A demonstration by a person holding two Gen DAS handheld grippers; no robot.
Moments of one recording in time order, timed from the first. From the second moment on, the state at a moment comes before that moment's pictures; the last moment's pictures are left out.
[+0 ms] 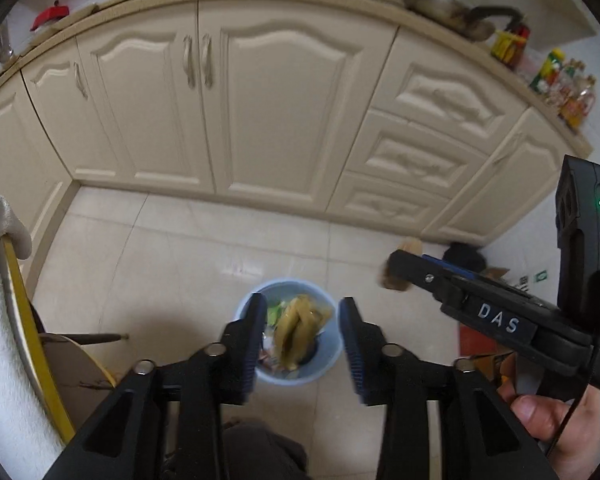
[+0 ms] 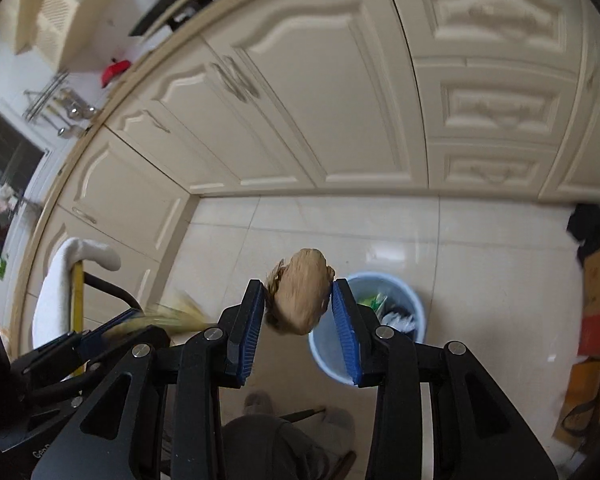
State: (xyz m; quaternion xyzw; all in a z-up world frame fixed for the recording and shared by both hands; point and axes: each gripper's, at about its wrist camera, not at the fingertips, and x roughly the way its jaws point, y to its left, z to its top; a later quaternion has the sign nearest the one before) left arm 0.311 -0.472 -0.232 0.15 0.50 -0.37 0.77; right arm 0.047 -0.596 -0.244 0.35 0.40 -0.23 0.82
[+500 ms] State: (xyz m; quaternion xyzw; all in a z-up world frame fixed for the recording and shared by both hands) left arm 0.321 -0.449 -0.190 0.13 0.42 -0.34 0.83; right arm 0.040 -0.585 -0.222 0.35 0.37 -0.26 0.82
